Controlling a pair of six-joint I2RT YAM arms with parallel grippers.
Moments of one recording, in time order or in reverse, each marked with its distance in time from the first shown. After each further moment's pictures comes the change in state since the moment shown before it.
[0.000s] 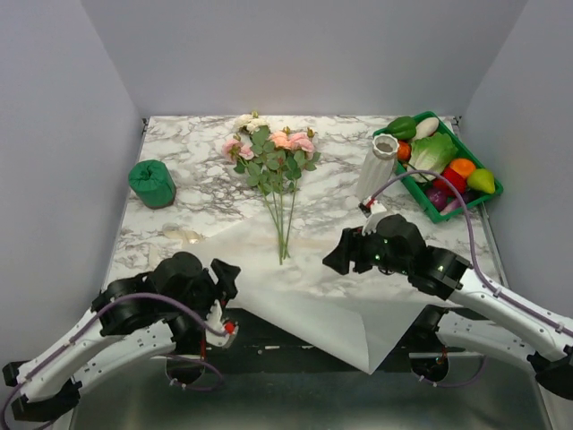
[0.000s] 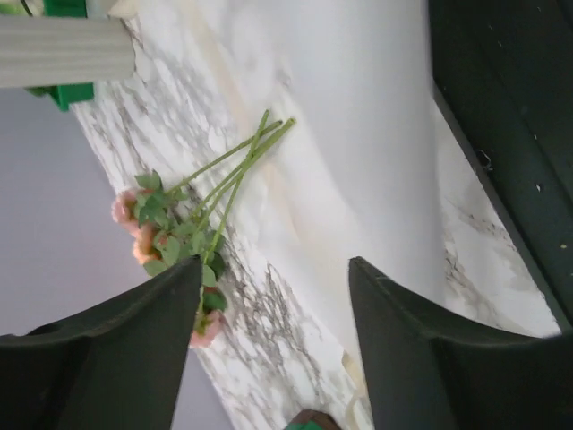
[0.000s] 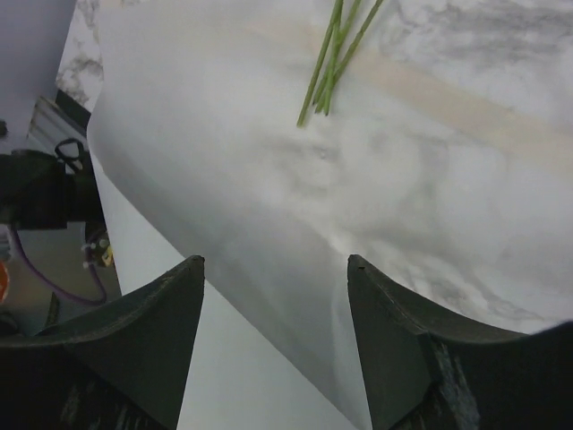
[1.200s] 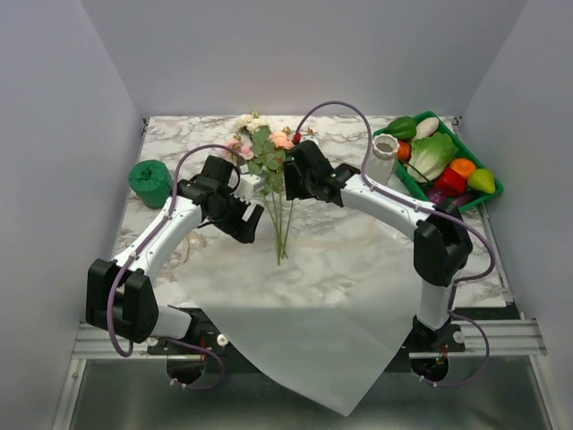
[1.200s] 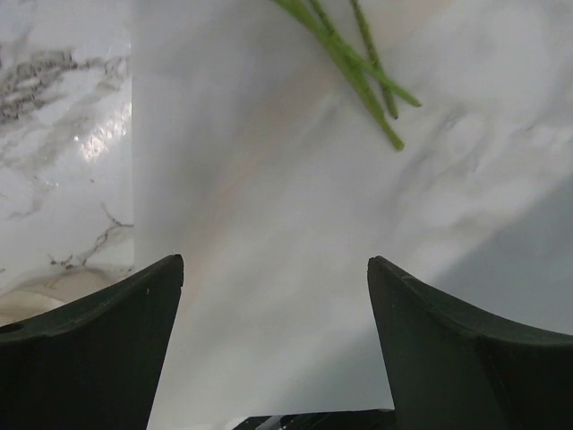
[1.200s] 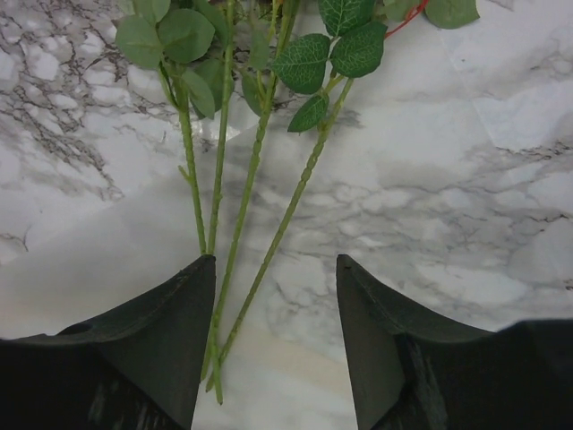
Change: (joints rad) left arm 0.638 1.022 0.385 0.268 0.141 -1.194; right arm -0.100 1.030 0.800 -0.016 0.283 -0.194
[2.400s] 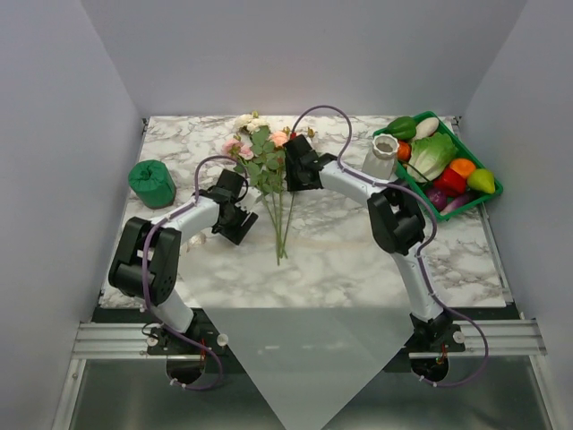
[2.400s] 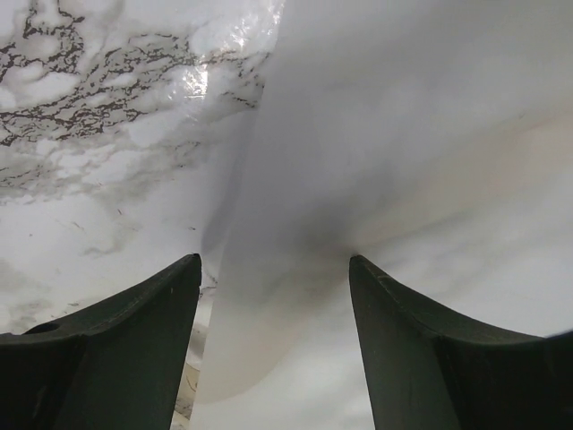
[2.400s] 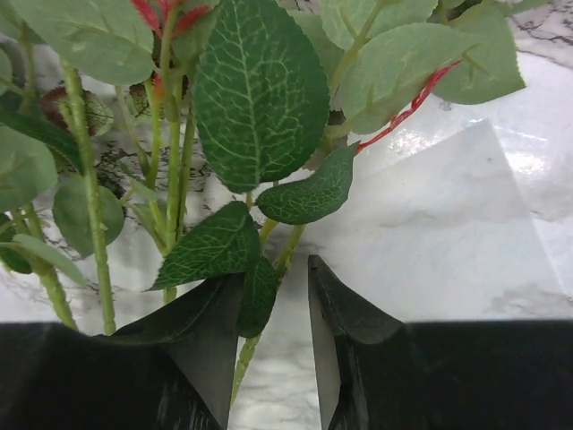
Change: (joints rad) left arm 0.006 0.256 -0.170 0.322 -0.344 0.066; right arm -0.121 0.450 0.339 -0.008 -0.073 -0.011
